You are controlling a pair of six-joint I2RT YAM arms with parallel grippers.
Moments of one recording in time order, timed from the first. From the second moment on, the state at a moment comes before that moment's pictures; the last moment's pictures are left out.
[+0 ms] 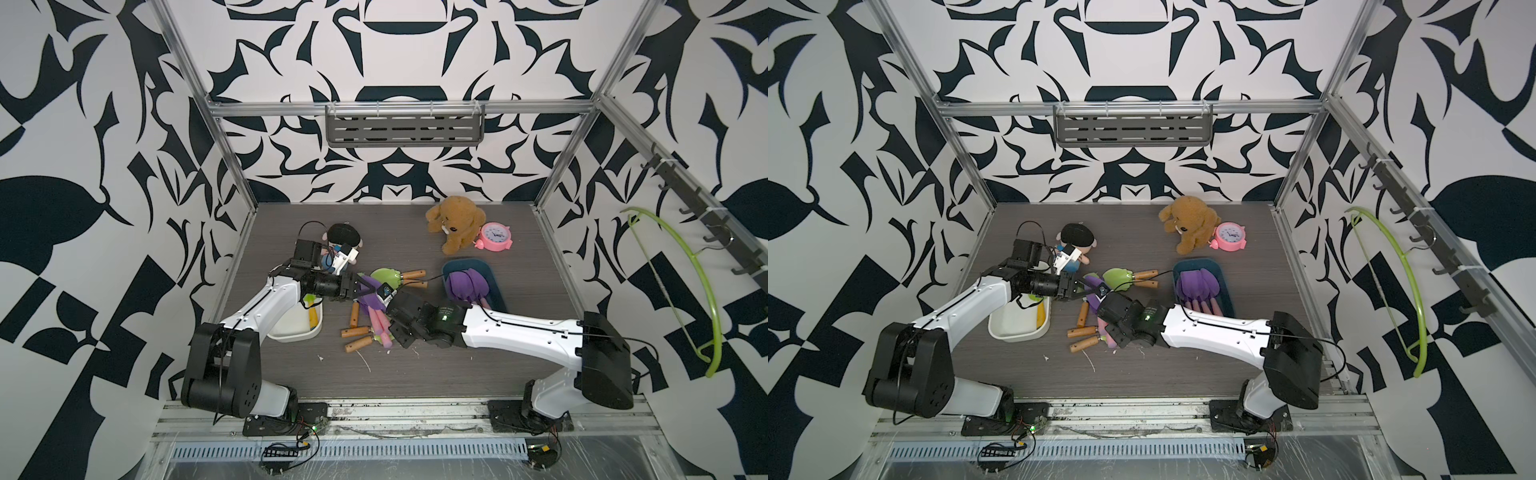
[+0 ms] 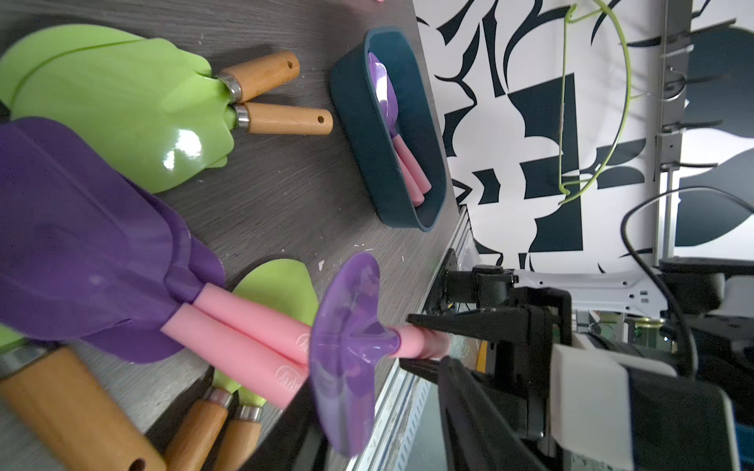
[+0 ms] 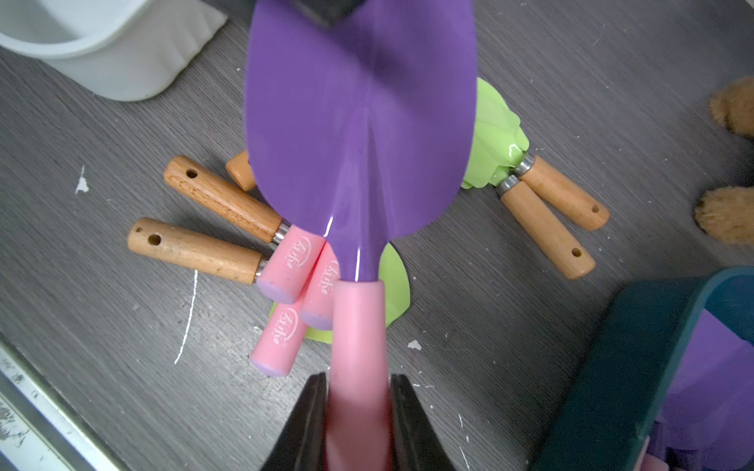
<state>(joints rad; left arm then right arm) -0.23 1.43 0.90 -0.48 1.07 -0.25 1.13 1.54 1.12 -0.59 0.28 0.28</state>
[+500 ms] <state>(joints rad) -0.23 1.43 0.91 -0.54 1.01 -0.12 1.13 1.49 1.15 -0.61 0.21 0.25</state>
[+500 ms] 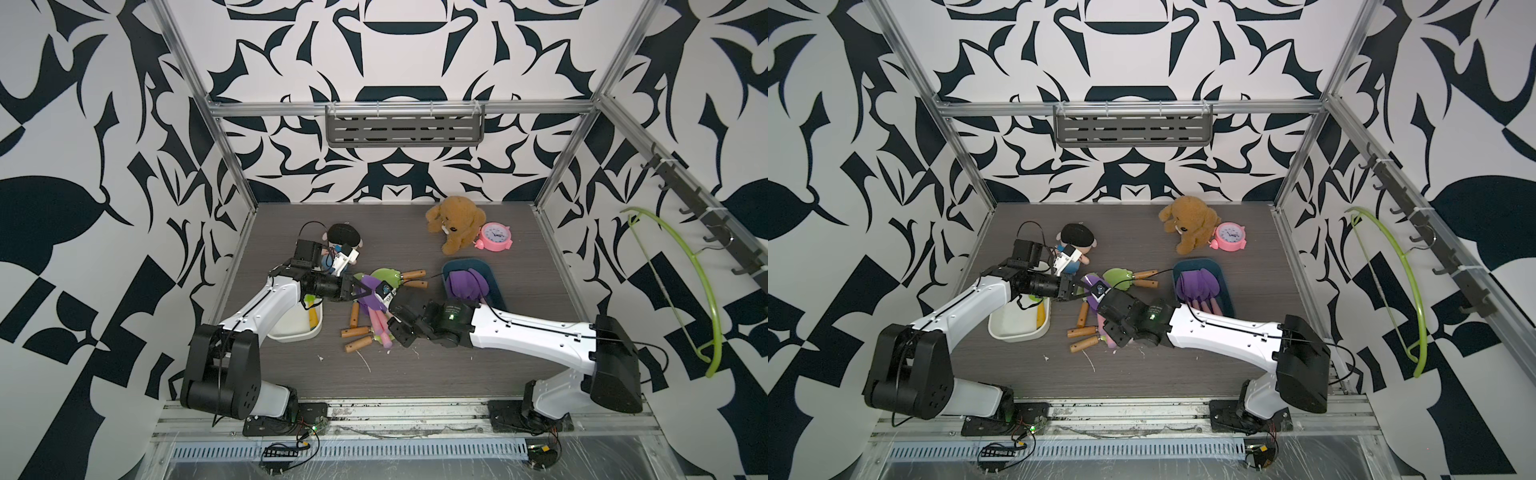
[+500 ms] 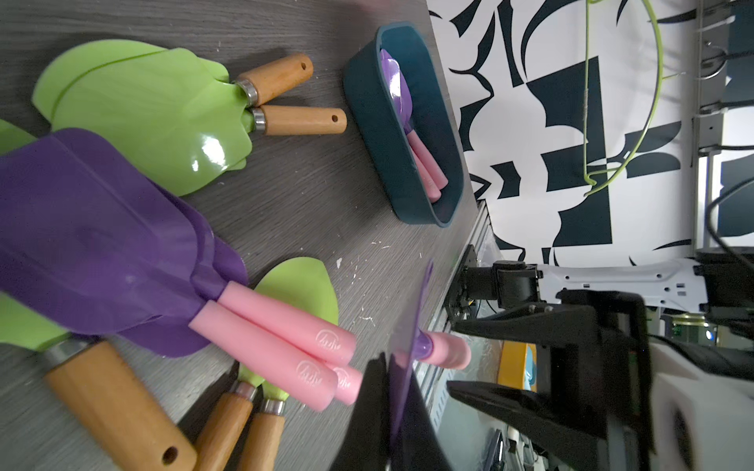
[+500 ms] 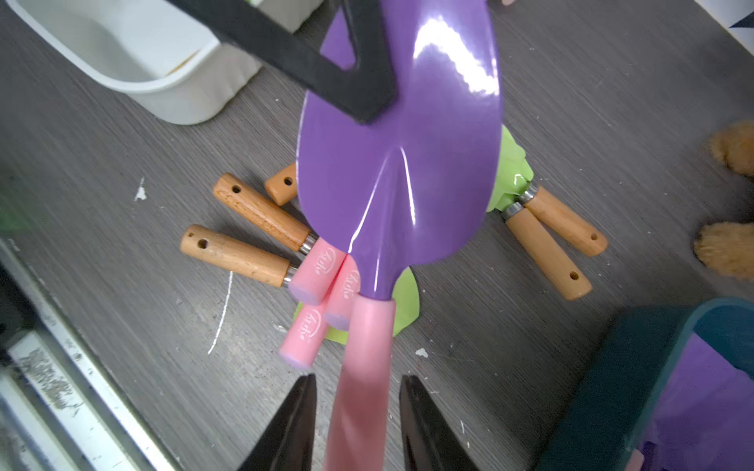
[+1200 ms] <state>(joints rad) -0.23 1.40 0.92 -0.64 1.00 0.03 1.01 1.58 1.23 -0.69 -0.10 0.36</state>
